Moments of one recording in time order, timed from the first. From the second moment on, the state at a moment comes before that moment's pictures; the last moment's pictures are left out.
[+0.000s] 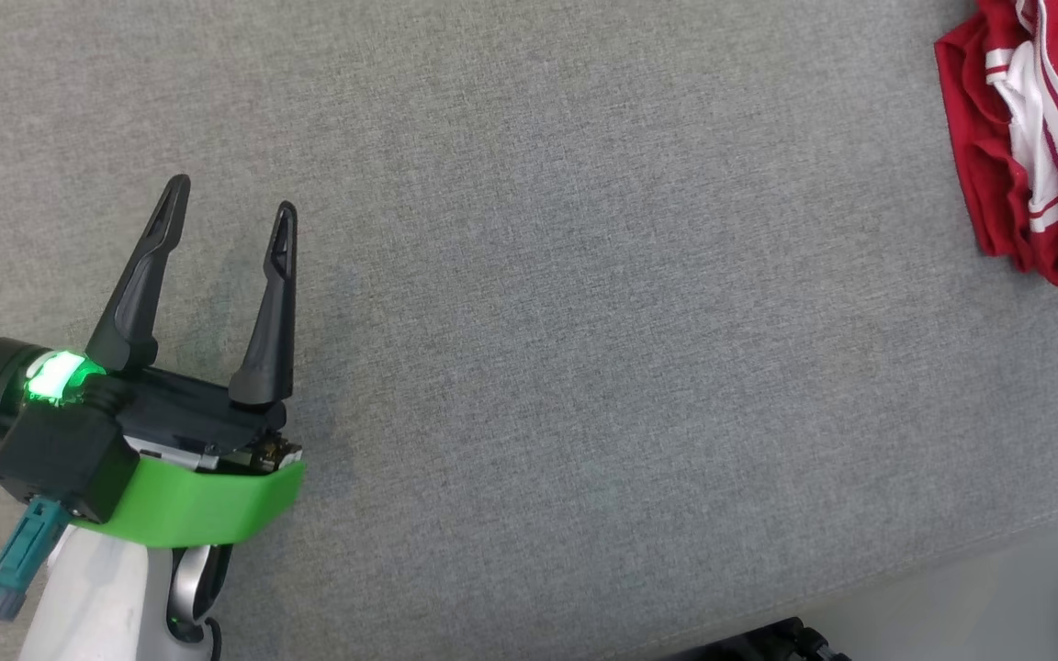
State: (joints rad) left arm -0.26 0.23 -0.18 -0.18 -0.24 -0.13 -0.26; right arm -0.77 -0.54 -0.19 0.67 -0.33 0.13 -0.12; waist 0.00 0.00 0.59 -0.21
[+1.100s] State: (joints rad) left arm -0.01 0.05 0.06 0.20 -0.23 -0.12 -0.26; right arm -0.03 -0.08 -0.07 0.19 0.14 0.13 -0.26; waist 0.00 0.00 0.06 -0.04
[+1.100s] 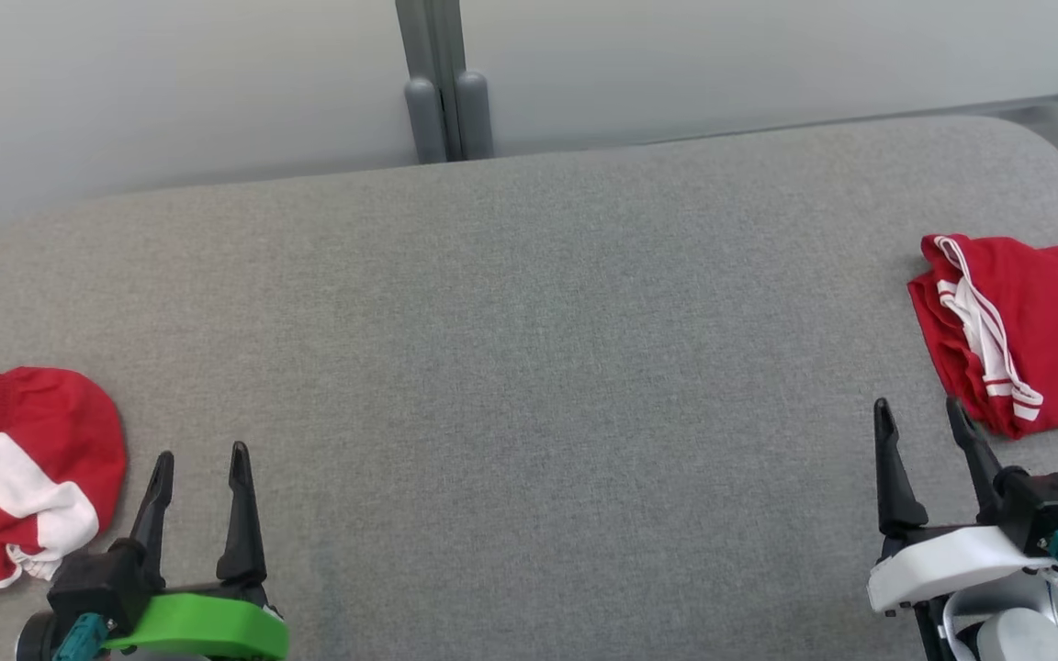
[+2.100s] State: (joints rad) left arm 0.03 0.05 0.04 0.23 -0.23 -0.11 -0.26; right arm -0.02 -0.05 -0.04 0.30 0.14 0.13 -0.26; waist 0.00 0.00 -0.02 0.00
